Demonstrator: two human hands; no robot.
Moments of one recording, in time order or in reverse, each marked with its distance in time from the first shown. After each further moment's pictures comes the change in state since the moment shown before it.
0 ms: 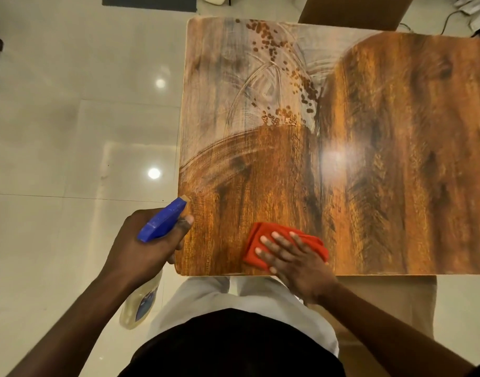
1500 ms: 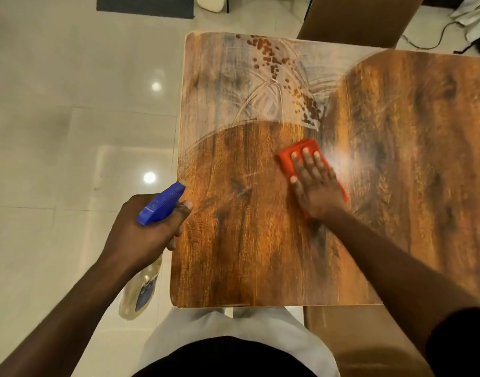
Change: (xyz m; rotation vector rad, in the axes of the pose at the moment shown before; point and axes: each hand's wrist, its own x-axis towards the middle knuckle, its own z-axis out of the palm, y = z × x) left_hand 0.074 0.033 -0.011 -0.046 0.016 0.046; right_hand 0.138 0.145 -0.110 0.179 0.155 0.540
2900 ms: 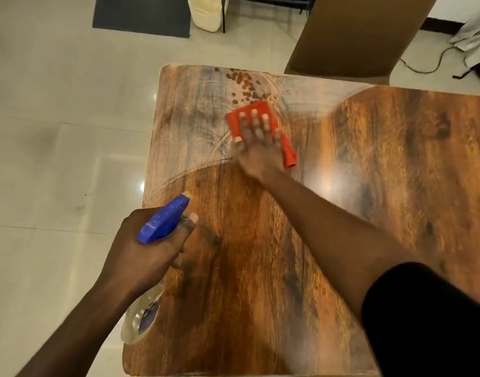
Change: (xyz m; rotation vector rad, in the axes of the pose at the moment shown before) left_hand 0.059 0.082 0.060 -0.019 0.033 0.036; right_hand 0.196 -0.055 -0.064 0.082 0.005 -0.030
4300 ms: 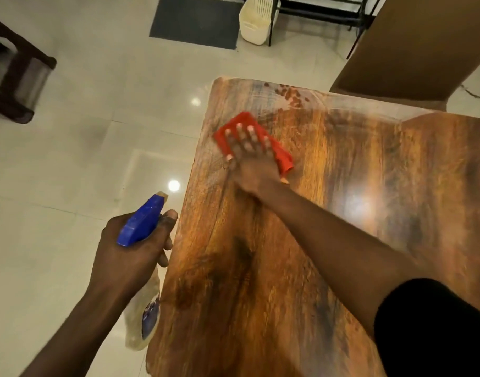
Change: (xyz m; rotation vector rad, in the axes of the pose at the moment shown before) left_hand -0.005 -0.020 -0.051 -0.159 0.315 -0.154; right_hand 0.024 -0.088 0.023 -0.109 -0.081 -0.302
